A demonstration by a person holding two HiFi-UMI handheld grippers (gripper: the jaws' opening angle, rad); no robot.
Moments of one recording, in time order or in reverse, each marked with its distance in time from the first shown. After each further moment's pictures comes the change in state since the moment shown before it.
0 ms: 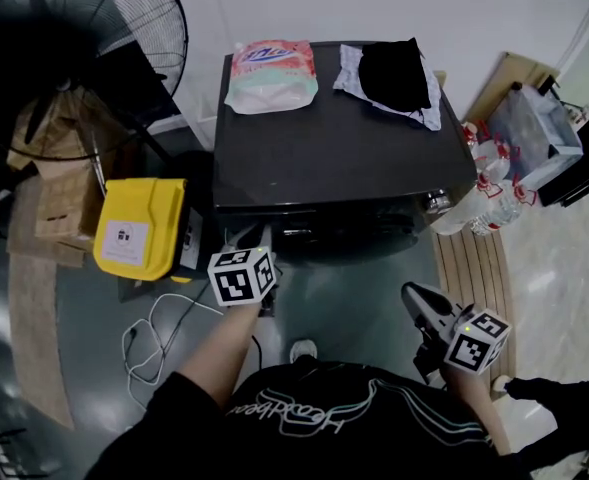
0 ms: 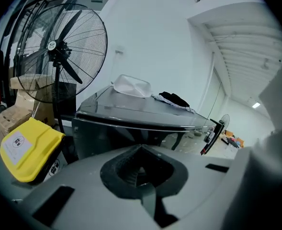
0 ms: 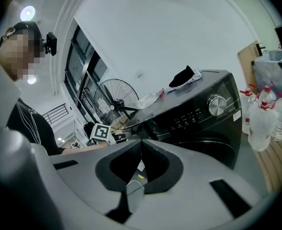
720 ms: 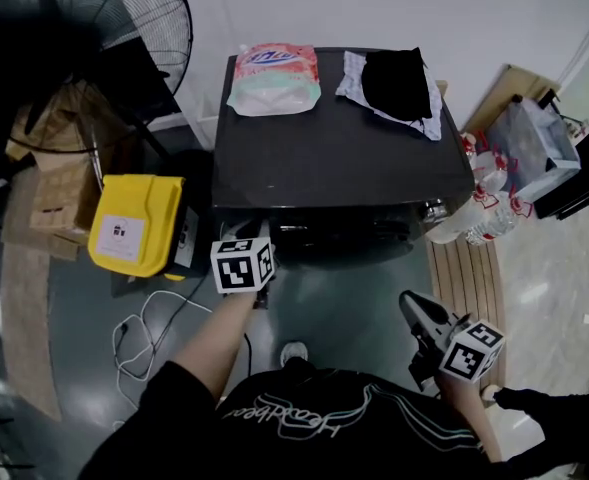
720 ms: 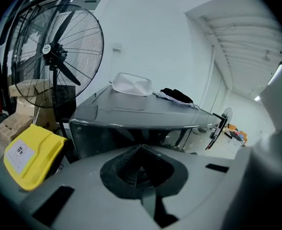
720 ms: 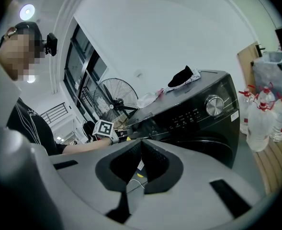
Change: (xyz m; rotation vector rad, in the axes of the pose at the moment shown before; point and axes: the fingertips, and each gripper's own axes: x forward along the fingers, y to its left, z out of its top) left arm 0.015 0.007 0.007 0.052 0.035 0.040; right arm -0.005 -0.003 -0.001 -0.004 0.009 -0.009
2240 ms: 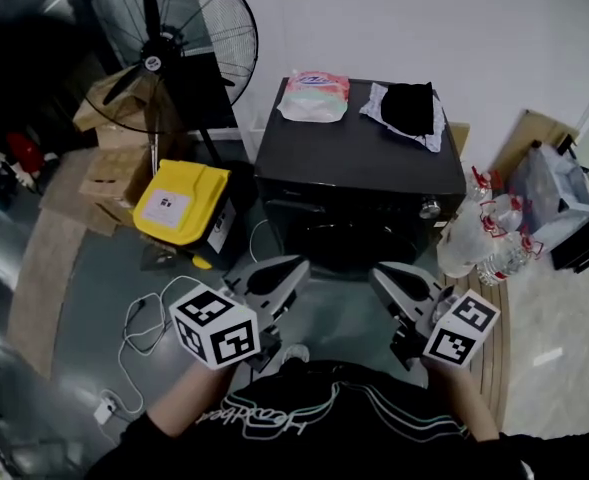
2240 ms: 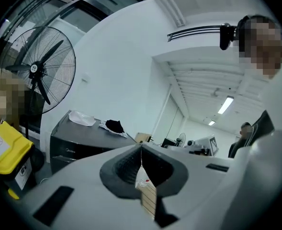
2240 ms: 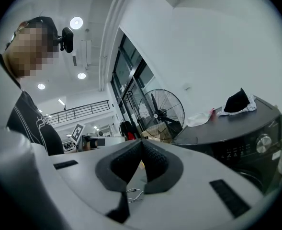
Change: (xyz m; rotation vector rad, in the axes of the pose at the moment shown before) left arm -0.315 -0.214 0.010 -0.021 -0.312 -0.484; right arm -0.083 0.167 0.026 -0.305 -0.094 0.444
